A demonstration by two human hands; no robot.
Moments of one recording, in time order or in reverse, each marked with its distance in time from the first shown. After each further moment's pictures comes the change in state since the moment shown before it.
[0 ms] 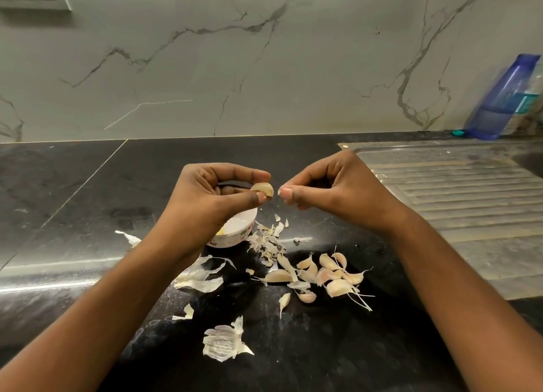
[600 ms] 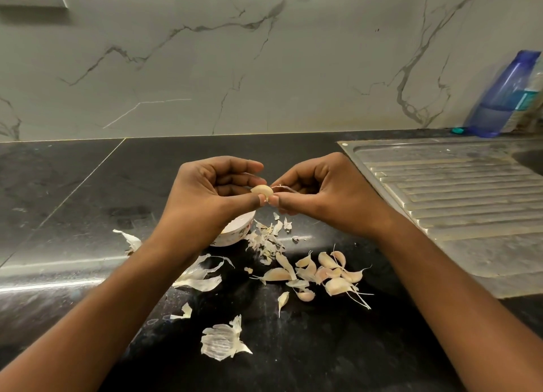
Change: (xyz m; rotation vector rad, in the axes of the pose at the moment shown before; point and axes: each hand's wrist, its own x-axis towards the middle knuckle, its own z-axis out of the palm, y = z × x) left_hand -0.002 -0.002 0.004 0.084 0.038 0.072; right_hand 0.000 0.001 0.013 0.010 -0.011 -0.061
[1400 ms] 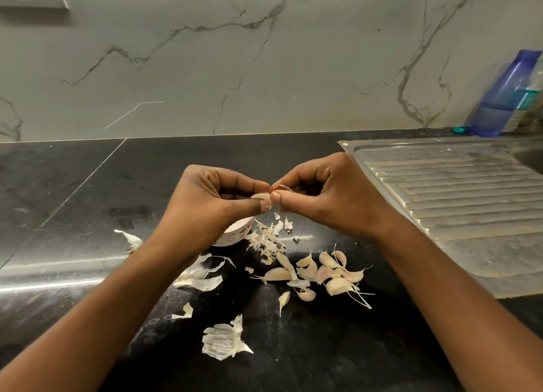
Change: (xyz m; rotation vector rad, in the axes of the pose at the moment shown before) left_hand 0.001 -0.002 -0.003 0.062 -0.066 -0.053; right_hand 0.000 -0.002 0.001 -0.139 0.033 -0.107
